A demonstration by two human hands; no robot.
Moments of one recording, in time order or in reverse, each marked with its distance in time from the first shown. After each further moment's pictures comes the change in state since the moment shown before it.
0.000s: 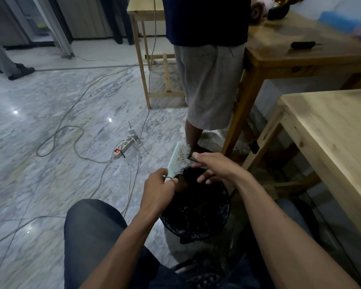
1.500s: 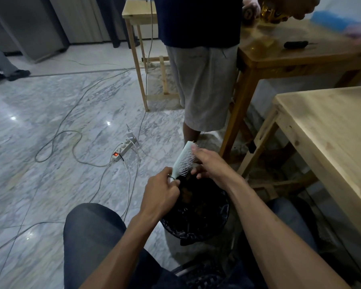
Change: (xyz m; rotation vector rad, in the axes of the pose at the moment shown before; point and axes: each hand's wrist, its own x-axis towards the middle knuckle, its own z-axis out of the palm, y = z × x) left_hand -0.006 0.011 0.002 0.373 0.027 0.269; right_hand 0.015 0.007 0.014 0.200 0.159 -0.127
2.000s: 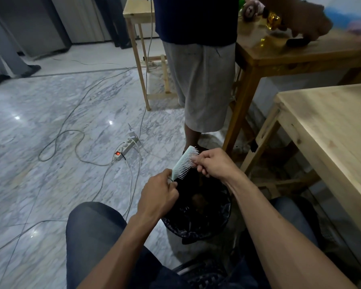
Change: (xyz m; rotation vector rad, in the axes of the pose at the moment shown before) left_hand 0.000 -0.011 -0.001 0.210 0.008 0.073; right_hand -0.006 -0.004 -0.007 -0.215 0.037 -0.048
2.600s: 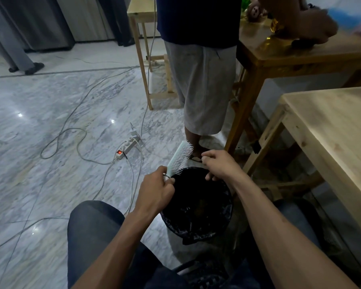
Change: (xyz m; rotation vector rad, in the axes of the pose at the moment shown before) left_hand 0.007 -0.007 -0.008 -0.122 0.001 -0.104; right_hand 0.002 0.001 -0.005 -0.204 0.084 0.081
